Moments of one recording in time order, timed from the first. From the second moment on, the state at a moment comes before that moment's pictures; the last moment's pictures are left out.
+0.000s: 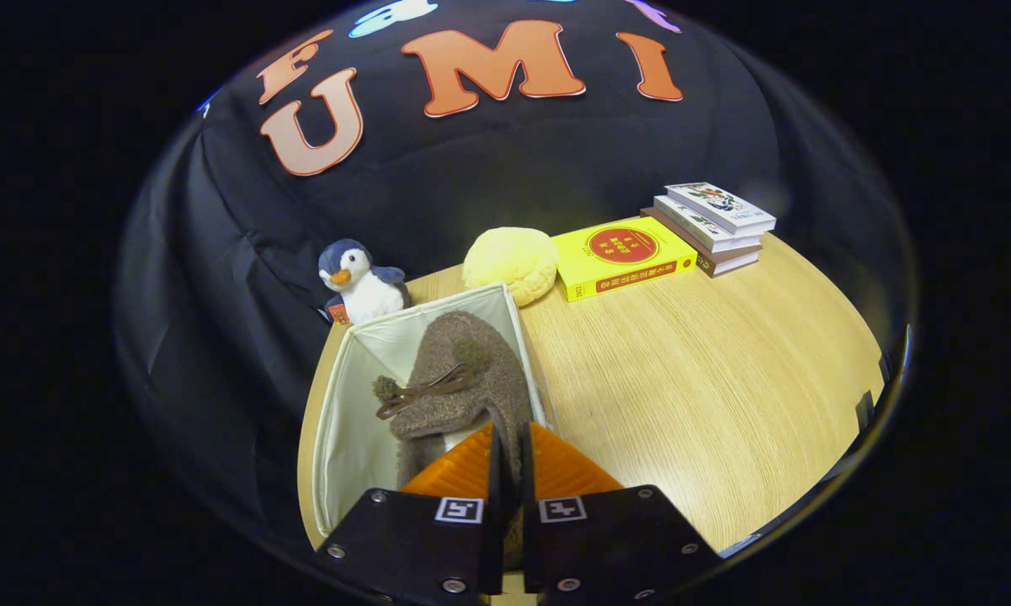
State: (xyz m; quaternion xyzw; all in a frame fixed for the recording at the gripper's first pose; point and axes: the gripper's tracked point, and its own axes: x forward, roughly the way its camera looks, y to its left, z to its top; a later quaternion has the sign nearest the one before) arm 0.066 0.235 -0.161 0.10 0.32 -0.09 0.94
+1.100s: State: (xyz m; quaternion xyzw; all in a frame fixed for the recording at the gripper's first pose) arm 0.018 0.153 0.044 -0.04 0.11 -0.09 0.99
